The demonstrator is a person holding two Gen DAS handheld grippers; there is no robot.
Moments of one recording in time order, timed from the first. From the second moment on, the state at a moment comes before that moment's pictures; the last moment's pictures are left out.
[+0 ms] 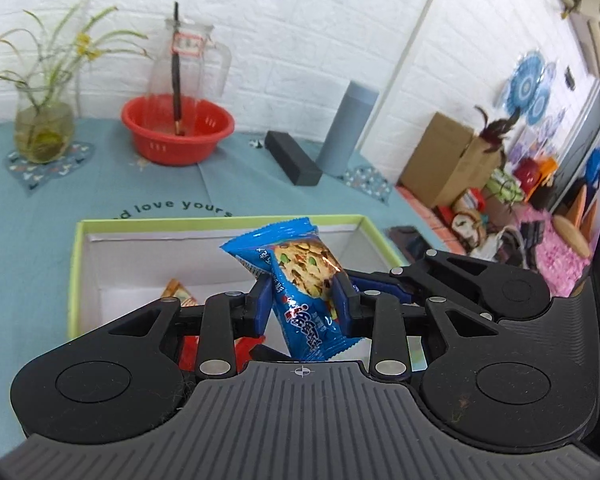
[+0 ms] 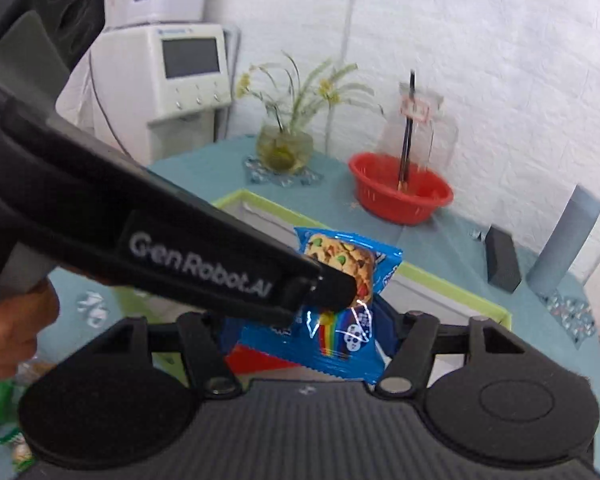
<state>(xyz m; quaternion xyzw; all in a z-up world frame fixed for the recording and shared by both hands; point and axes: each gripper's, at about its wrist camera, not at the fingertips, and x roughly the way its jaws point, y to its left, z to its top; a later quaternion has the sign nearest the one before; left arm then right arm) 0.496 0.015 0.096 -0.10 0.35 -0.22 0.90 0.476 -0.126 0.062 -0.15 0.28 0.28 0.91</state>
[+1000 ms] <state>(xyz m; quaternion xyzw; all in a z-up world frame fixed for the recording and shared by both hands) 0.235 -0.023 0.017 -0.12 0.39 -0.31 0.86 0.180 -0.235 -0.011 -0.01 0.32 0.22 0.92</state>
